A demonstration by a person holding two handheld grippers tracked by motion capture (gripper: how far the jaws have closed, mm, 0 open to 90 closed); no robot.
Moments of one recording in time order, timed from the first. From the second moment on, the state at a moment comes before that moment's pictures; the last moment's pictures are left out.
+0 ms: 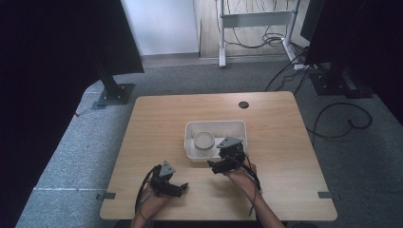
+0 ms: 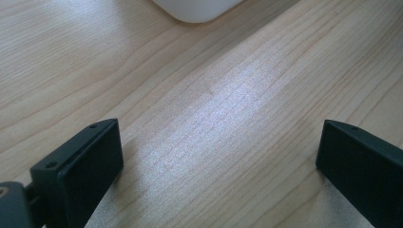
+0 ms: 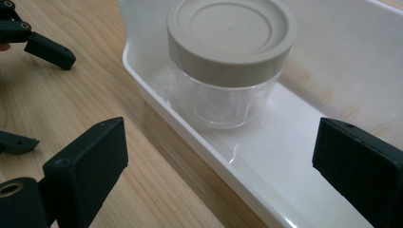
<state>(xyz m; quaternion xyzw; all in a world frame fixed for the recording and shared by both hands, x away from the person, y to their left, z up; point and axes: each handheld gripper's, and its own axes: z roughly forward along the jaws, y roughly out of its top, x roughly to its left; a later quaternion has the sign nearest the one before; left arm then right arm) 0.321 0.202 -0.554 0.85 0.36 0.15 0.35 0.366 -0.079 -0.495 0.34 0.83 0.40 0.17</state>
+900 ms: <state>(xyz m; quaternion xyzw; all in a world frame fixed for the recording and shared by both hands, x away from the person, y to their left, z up) 0.321 0.202 -0.554 0.85 0.36 0.15 0.35 0.338 -0.104 -0.506 0.32 0.84 0.40 0.17</state>
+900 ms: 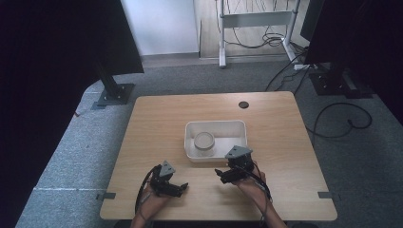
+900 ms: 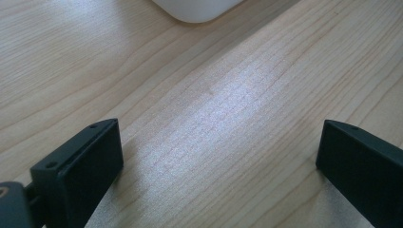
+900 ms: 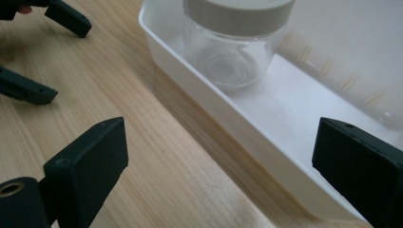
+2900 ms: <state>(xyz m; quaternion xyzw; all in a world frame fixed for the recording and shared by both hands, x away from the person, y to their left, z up) 0.321 0.202 -0.554 0.85 0.36 0.15 0.35 0.288 -0.202 -0.523 0.39 0.81 0.39 0.20</state>
